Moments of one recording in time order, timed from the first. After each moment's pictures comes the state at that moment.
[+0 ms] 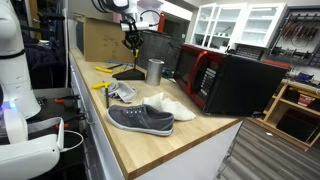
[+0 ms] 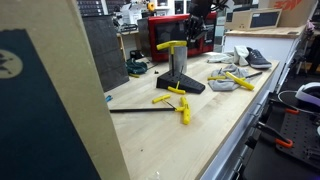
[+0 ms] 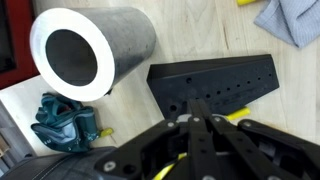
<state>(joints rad) 0.13 -0.20 0.02 -2.43 -0.03 2.52 -1.13</state>
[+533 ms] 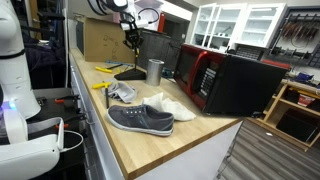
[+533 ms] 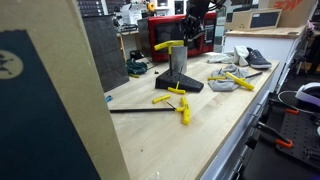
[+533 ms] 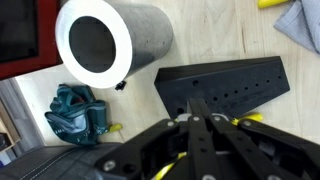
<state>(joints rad) 0.13 -0.19 0.05 -2.43 -0.18 2.58 -1.05</state>
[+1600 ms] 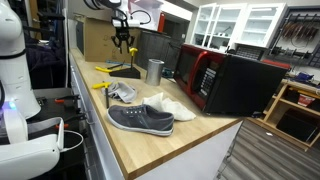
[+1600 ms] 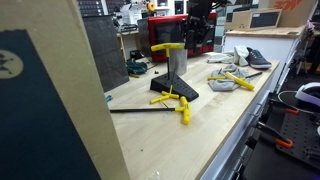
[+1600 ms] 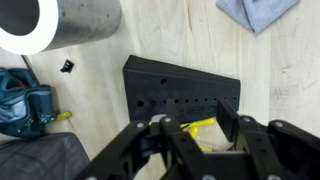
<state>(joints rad) 0.22 -0.24 0.06 -2.44 -0.07 2.40 -1.07</state>
